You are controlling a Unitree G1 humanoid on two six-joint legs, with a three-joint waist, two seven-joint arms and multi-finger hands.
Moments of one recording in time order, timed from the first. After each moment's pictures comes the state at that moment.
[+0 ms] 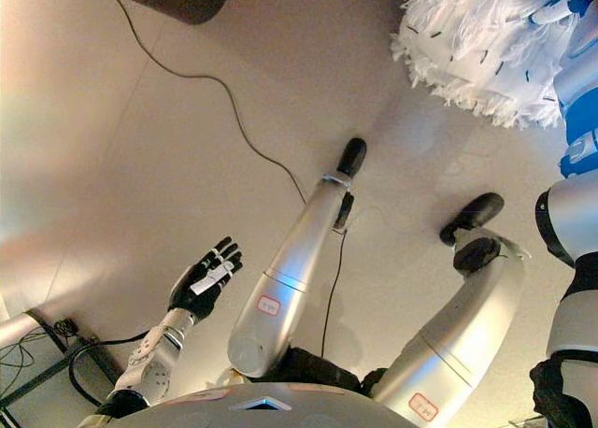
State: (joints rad) left arm 0.14 0.36 -0.23 0.67 -0.84 -0.29 -0.31; right arm -1.44 -0.86 0.79 1.23 -0.13 0.26 -0.11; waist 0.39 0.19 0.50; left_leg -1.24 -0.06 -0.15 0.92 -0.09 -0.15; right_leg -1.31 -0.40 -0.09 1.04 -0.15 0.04
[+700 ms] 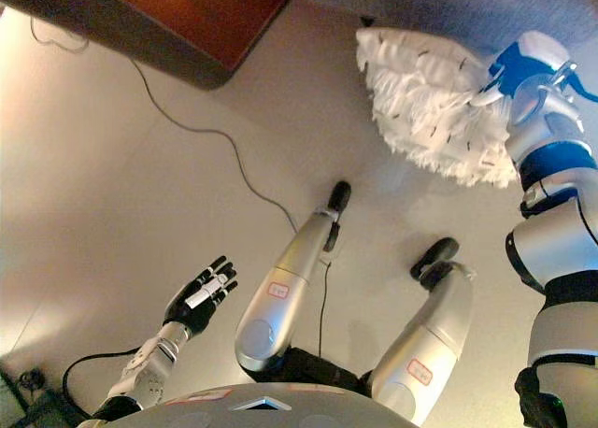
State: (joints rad) left arm 0.13 0.36 -0.19 0.76 -0.86 -0.18 -0.30; right arm -1.16 -0.80 0.77 1.15 -0.13 0.18 -0.01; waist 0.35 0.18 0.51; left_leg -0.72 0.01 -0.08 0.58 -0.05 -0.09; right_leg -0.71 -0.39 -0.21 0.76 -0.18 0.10
